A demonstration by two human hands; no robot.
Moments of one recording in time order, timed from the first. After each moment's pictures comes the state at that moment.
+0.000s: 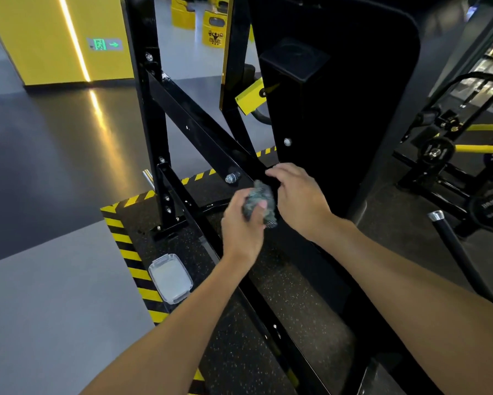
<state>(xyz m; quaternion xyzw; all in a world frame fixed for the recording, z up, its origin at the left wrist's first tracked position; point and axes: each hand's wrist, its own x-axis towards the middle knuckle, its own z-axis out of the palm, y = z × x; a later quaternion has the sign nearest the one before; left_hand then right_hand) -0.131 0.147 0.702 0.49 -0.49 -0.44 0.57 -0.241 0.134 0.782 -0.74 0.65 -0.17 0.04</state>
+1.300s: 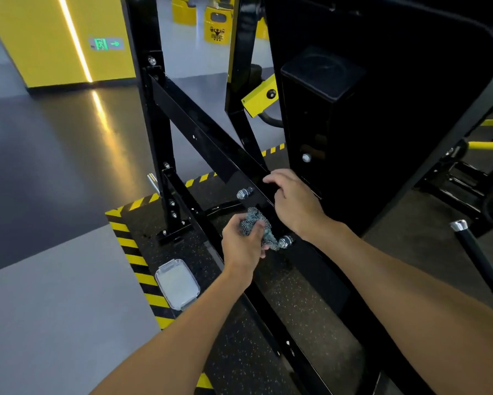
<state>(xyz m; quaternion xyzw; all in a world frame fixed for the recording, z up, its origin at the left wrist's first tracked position) -0.118 0.118 0.691 0.51 -0.36 -0.57 0.53 -0.222 0.085 0.771 -0.69 0.67 -0.23 0.16</state>
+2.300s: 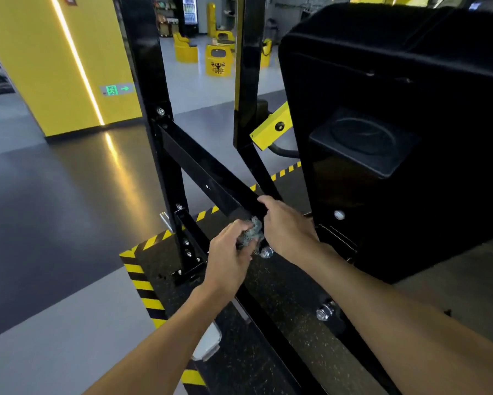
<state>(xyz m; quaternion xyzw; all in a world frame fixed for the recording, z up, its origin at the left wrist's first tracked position) -0.044 0.007 0.691 0.48 -0.69 -0.26 0.49 -0.178 0.000 0.770 -0.69 0.70 -0.14 0.13</state>
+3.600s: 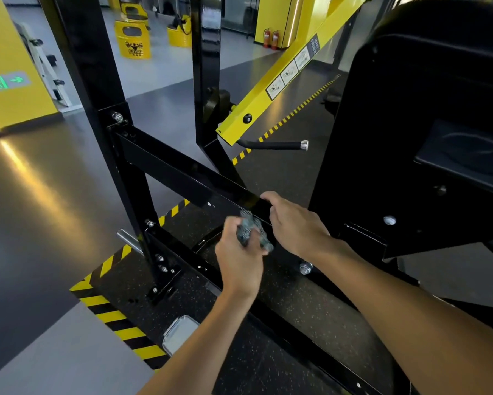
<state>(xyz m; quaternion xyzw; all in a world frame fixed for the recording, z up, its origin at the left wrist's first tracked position) -0.014 -0.046 0.707 0.44 -0.56 -0.49 0.51 -0.128 -0.039 0.773 -0.61 0.78 -0.10 0.07</state>
